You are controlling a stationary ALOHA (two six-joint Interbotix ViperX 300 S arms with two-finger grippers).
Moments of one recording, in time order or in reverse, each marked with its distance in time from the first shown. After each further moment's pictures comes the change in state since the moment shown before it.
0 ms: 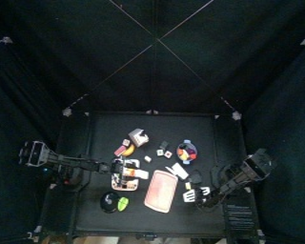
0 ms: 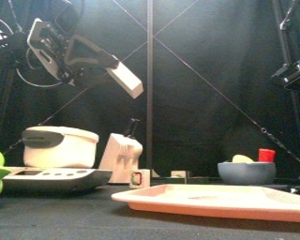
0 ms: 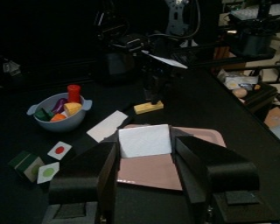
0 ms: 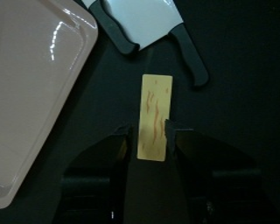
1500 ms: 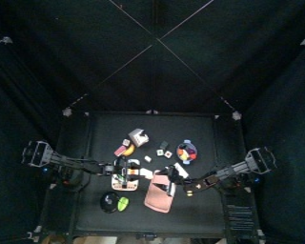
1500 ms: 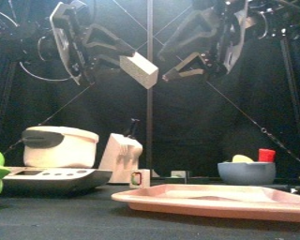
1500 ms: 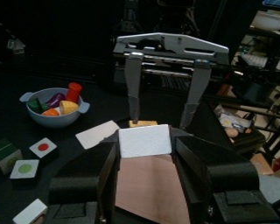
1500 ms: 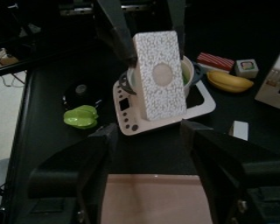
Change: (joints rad) left arm -0.097 0.041 -0.083 -0.173 0.006 -0.067; right arm -0.408 -0.075 -0.115 -1.424 -0.509 -0.003
